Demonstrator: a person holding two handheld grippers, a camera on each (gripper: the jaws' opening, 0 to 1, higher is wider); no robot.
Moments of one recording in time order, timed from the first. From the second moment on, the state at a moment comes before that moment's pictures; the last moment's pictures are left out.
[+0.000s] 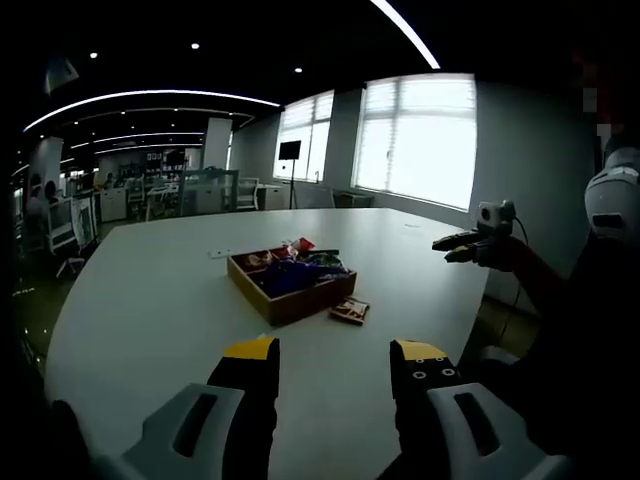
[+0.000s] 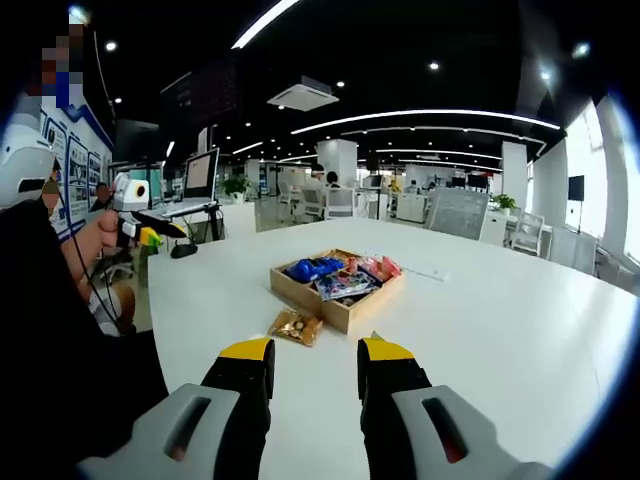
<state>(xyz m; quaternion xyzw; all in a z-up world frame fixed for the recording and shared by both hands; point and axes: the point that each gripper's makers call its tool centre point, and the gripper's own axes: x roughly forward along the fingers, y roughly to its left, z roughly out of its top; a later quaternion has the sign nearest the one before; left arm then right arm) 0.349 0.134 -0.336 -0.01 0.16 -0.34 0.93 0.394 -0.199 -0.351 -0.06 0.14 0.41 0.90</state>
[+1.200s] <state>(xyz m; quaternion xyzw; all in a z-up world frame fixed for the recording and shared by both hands) 0.371 0.091 -0.351 0.02 0.19 -0.39 0.90 0.382 -0.198 -0.362 -0.05 0.15 0.42 0.89</state>
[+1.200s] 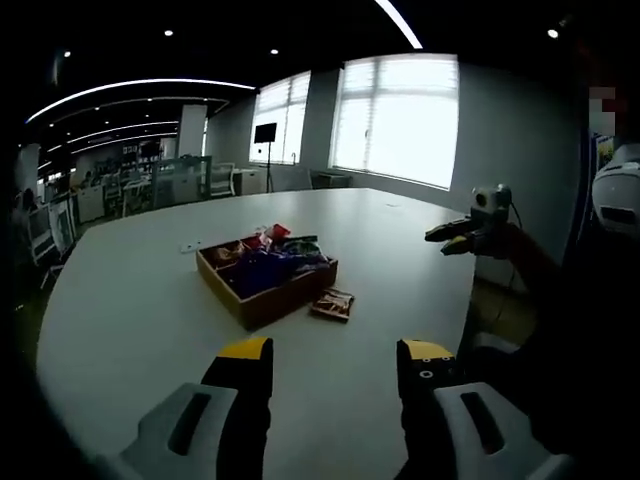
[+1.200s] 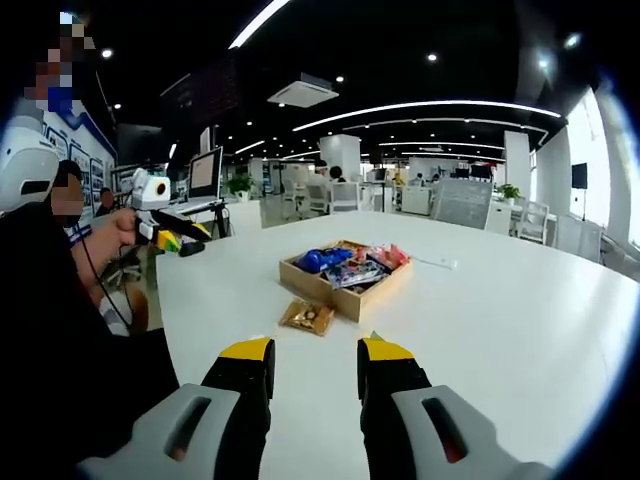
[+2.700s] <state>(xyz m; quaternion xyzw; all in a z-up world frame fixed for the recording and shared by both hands) 0.414 0.026 -0.378 0.06 0.23 -0.44 0.86 0.373 -0.212 -0.370 -0.05 0.17 0.41 0.89</state>
